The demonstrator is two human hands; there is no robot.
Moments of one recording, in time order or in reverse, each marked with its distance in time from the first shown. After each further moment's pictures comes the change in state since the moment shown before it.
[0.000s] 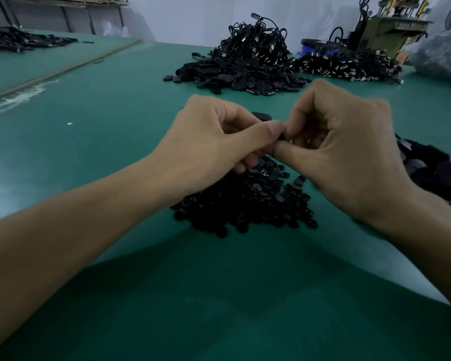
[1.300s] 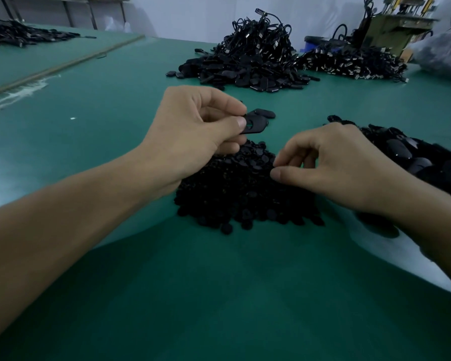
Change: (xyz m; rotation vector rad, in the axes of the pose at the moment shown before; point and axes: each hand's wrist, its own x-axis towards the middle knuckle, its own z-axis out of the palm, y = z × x) left_hand 0.005 -0.015 -0.013 -0.183 0.164 -0.054; right_hand 0.002 0.019 0.000 -0.086 -0.449 0.249
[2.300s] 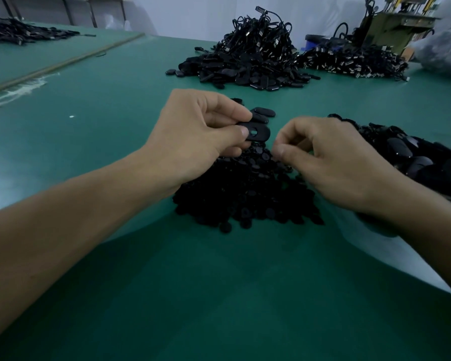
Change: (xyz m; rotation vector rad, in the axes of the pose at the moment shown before) left_hand -0.003 -0.001 0.002 0.082 -0.052 0.016; right_hand 0.003 -0.005 0.006 0.034 0.070 0.018
